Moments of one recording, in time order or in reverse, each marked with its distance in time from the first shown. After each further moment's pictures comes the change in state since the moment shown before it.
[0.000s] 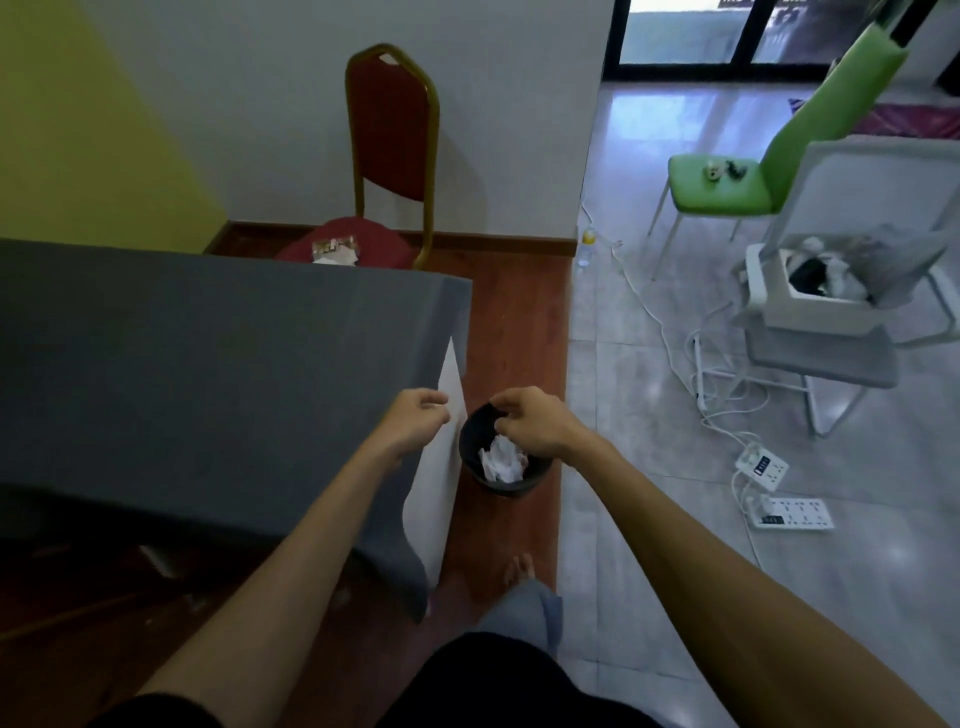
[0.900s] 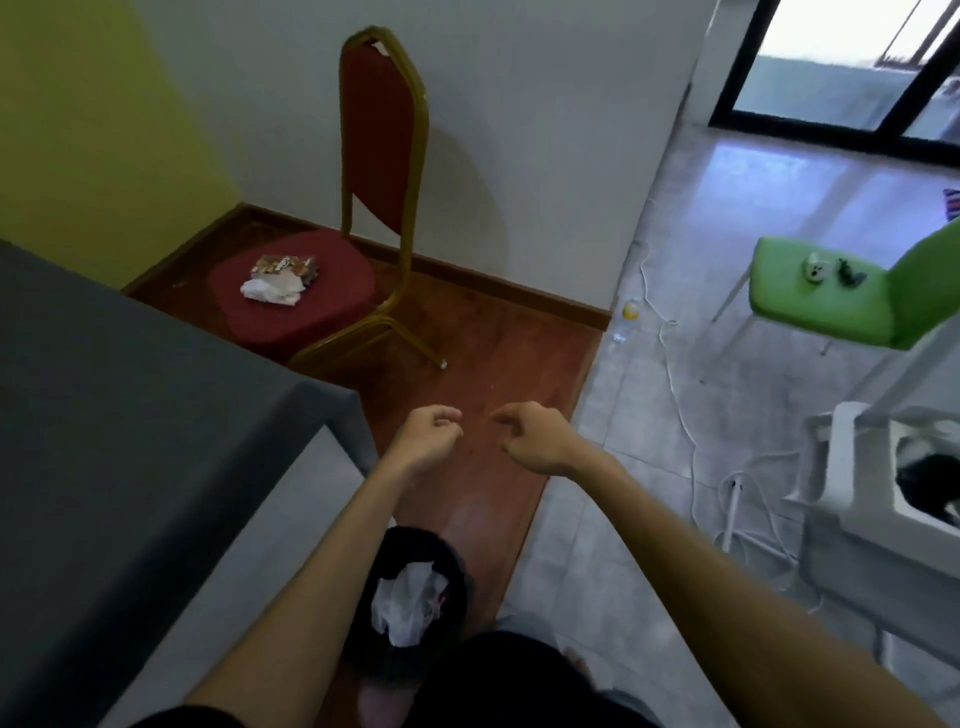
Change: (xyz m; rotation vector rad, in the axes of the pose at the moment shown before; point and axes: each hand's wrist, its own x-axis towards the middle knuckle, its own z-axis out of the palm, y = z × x) left_hand 0.397 0.157 0.169 -0.173 0.178 -0.131; right_hand 0.384 0.205 -0.222 -0.245 -0.195 -0.185
